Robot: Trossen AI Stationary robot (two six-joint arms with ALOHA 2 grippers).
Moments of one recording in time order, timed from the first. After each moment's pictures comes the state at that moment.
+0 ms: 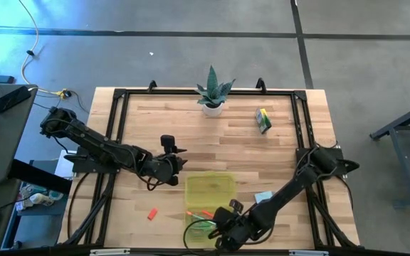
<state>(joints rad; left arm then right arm) -0.26 1.37 0.82 -0.27 -0.74 0.10 0.70 2.07 1.61 -0.58 0.33 1.06</state>
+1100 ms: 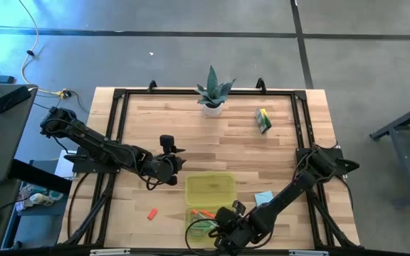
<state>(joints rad) -0.26 1.37 0.82 -0.32 -0.73 0.07 0.72 2.10 1.60 -0.60 0.40 1.17</state>
